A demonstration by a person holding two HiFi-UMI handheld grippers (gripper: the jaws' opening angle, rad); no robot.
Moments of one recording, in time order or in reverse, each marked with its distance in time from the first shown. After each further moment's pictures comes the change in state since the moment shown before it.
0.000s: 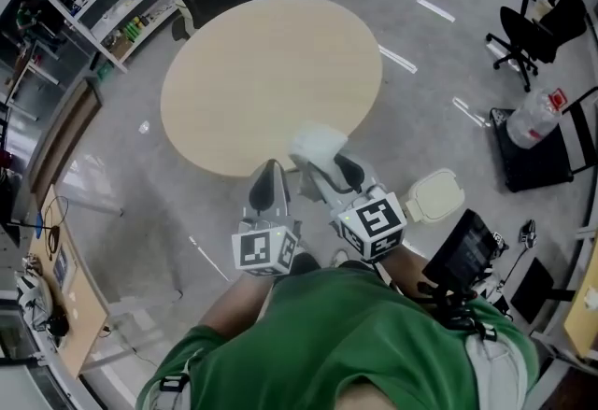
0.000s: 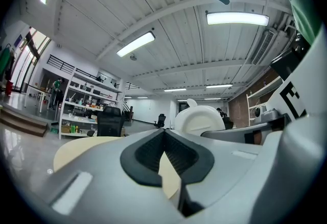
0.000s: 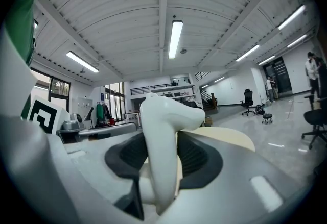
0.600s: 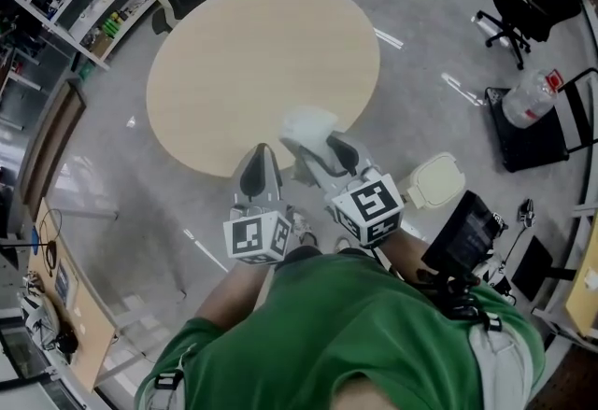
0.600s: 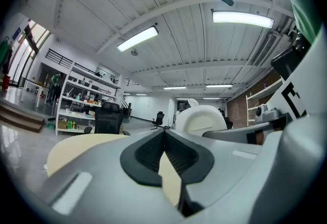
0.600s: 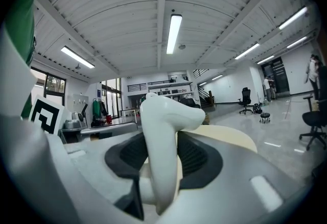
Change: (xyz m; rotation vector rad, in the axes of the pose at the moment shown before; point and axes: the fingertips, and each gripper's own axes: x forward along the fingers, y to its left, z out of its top) left arm 0.048 0.040 -0.011 -0.032 0.037 -0.020; right arm 0.054 -0.018 -0.003 0.004 0.047 -0.034
